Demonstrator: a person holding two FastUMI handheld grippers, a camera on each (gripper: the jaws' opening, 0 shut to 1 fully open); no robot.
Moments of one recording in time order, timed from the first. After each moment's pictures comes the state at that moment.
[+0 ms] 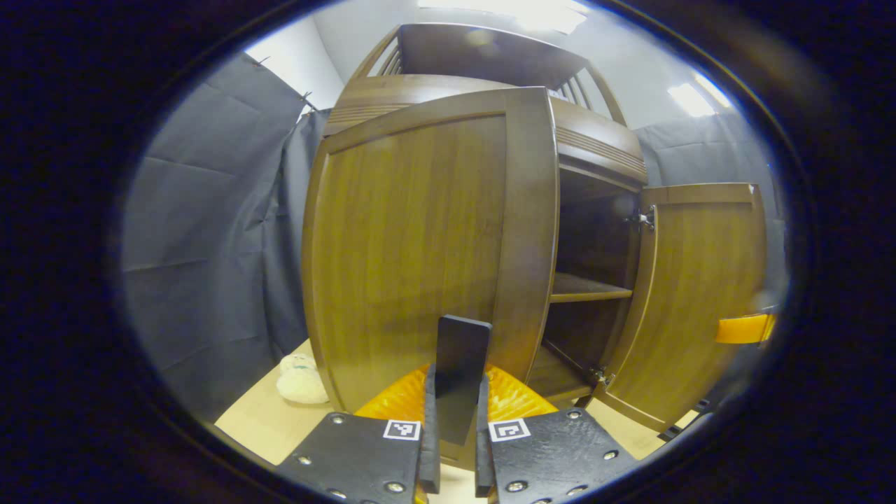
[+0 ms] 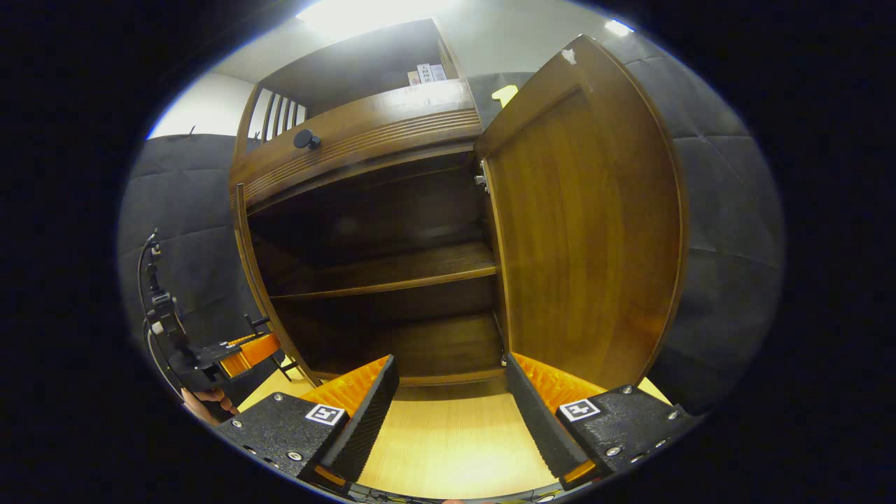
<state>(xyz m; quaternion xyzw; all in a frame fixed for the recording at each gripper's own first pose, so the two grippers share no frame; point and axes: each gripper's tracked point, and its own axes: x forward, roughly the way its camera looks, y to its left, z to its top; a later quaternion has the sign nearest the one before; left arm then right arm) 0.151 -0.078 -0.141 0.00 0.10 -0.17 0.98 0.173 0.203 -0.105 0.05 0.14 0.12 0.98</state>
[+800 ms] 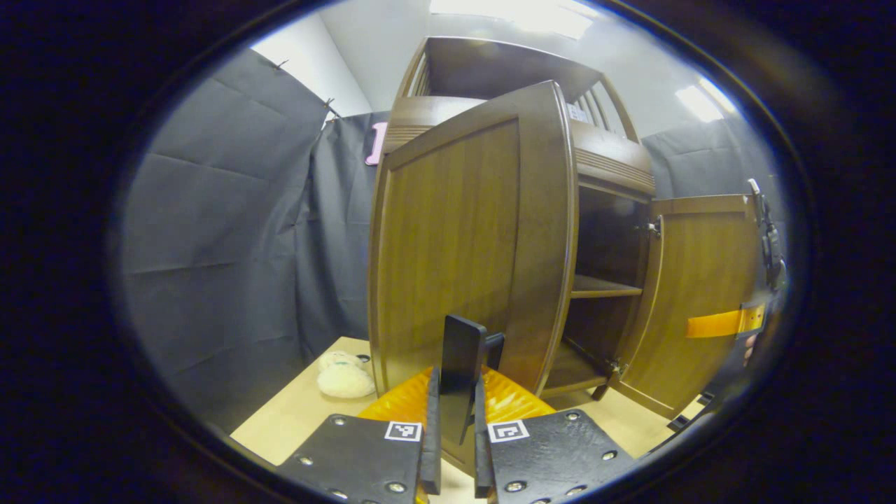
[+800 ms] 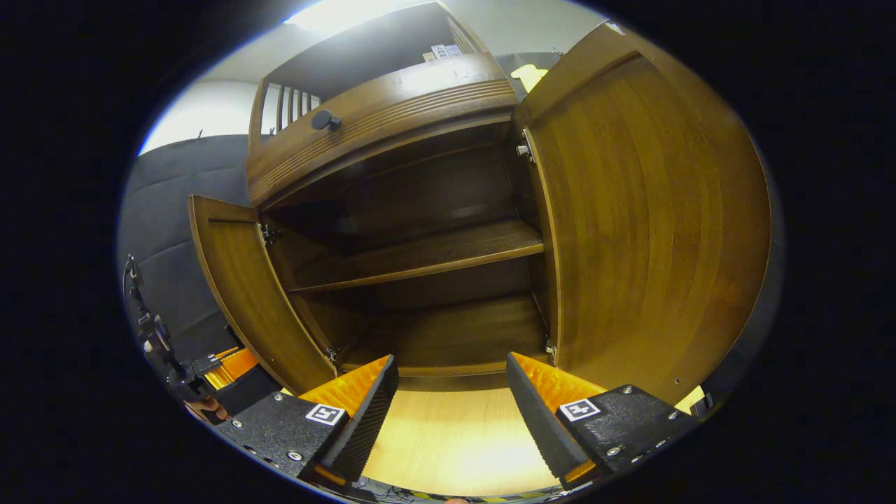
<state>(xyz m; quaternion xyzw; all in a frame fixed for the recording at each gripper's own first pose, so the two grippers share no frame) 0.118 -0.001 -0.120 0.00 0.09 -0.14 0.99 0.176 0.249 -0.120 0.06 0.18 0.18 0.97</state>
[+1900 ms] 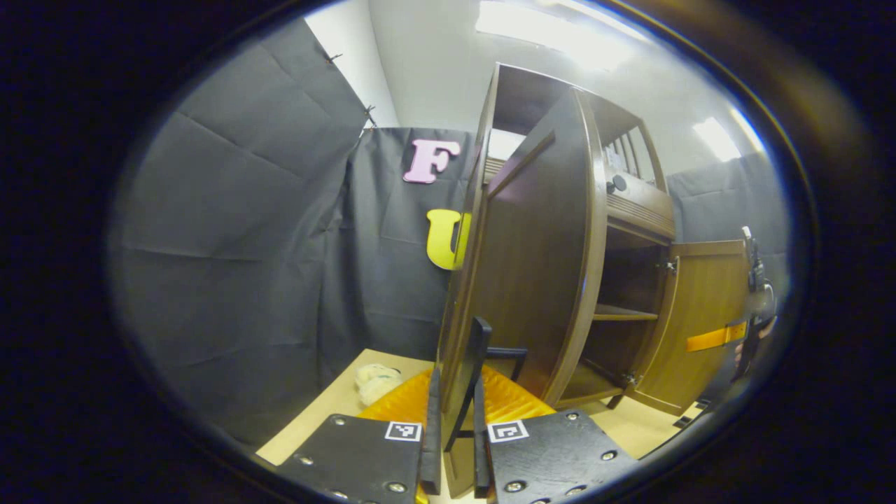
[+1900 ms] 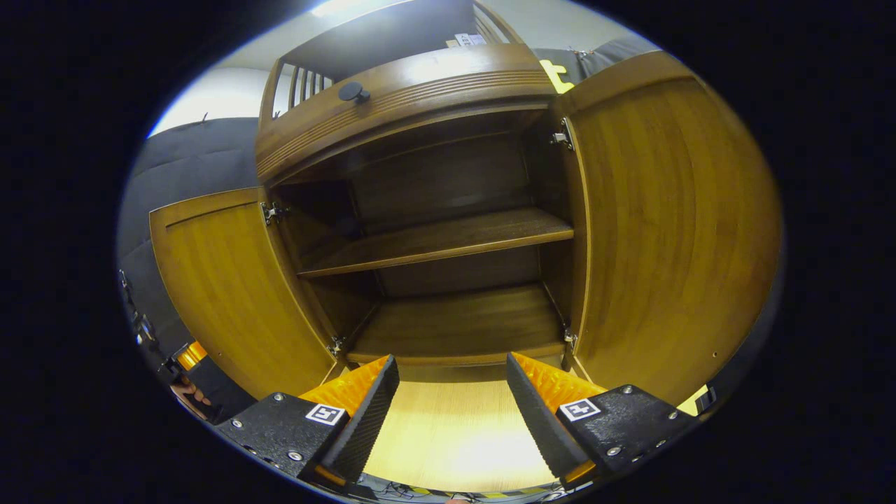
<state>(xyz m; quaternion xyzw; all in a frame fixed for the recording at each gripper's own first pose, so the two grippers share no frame) 0.127 0.014 -0.106 -0.05 0.04 -0.15 0.99 0.167 0.302 -0.133 0.03 0.19 0.17 0.96</state>
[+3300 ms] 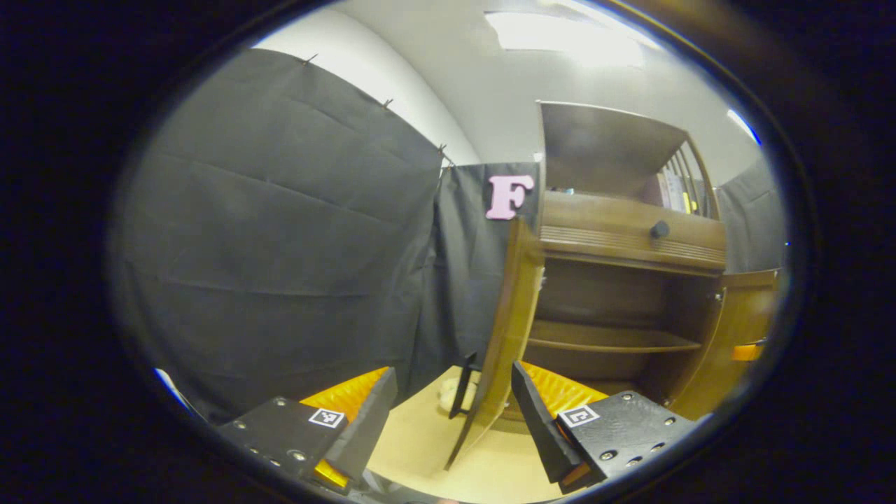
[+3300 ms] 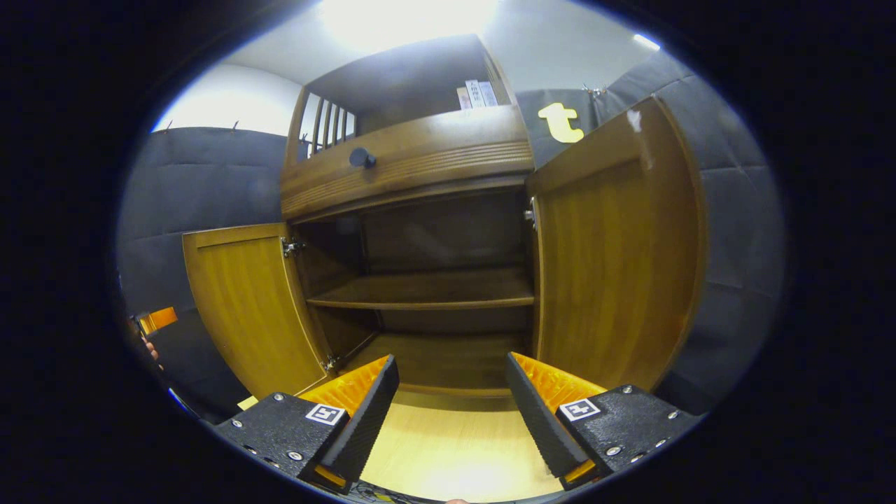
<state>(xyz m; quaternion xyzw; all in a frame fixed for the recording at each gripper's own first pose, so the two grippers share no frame) -0.003 0.036 0.023 -0.02 0.00 0.06 1.00 0.144 0.211 -0.050 0.01 0.08 0.20 0.98</state>
